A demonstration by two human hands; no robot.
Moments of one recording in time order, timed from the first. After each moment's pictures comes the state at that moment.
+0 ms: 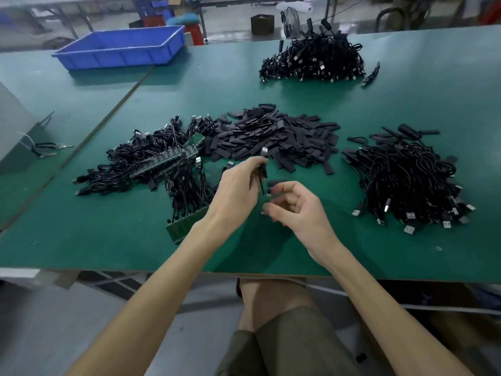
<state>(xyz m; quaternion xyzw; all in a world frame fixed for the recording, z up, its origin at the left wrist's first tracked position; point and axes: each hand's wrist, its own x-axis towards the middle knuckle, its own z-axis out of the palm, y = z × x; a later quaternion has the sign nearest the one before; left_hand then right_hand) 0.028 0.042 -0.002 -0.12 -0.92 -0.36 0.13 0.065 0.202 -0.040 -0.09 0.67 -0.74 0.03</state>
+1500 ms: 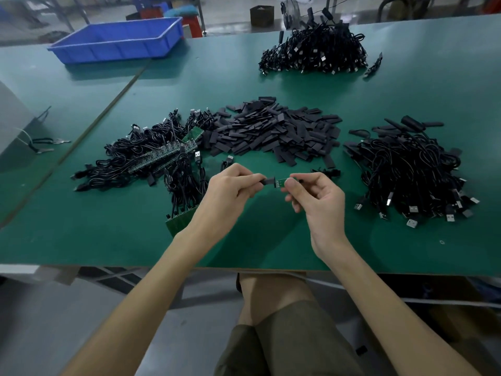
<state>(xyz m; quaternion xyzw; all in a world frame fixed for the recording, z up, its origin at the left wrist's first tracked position) 0.048 0.022 -0.006 -0.19 -0.90 -0.37 0.14 0.061 0.205 -0.043 0.02 0.59 -0.80 -0.10</state>
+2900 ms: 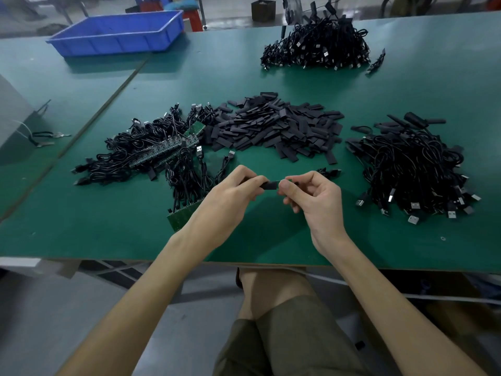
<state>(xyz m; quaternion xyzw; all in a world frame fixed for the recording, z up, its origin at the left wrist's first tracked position) 0.066 0.015 -0.008 -0.29 -0.91 -0.25 0.15 0.065 0.206 -0.043 0.00 0.63 -0.77 -0.06</state>
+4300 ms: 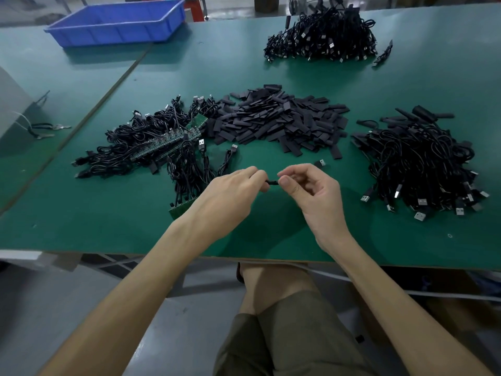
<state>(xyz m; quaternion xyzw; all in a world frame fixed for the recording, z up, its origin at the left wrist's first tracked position) 0.064 0.014 0.005 -0.30 -0.94 -0.11 0.10 0.068 0.203 -0.043 -0.08 0.70 -0.70 -0.09</state>
